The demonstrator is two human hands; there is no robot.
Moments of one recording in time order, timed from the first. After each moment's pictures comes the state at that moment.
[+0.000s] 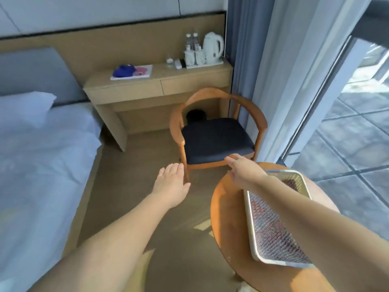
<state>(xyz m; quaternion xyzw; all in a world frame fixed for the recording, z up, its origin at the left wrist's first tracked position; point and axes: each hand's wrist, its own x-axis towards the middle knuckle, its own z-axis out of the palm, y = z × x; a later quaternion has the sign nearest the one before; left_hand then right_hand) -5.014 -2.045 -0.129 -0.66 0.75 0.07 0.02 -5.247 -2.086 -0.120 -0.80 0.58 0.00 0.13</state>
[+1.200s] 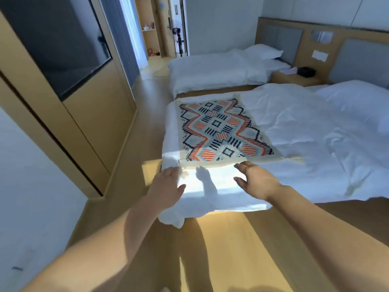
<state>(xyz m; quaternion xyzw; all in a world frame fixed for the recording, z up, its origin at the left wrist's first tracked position) -4.695 -1.441 -0.088 -1.00 0.04 0.01 -0.04 -4.664 -1.720 -0.068 -0.98 -0.18 0.04 0.12</state>
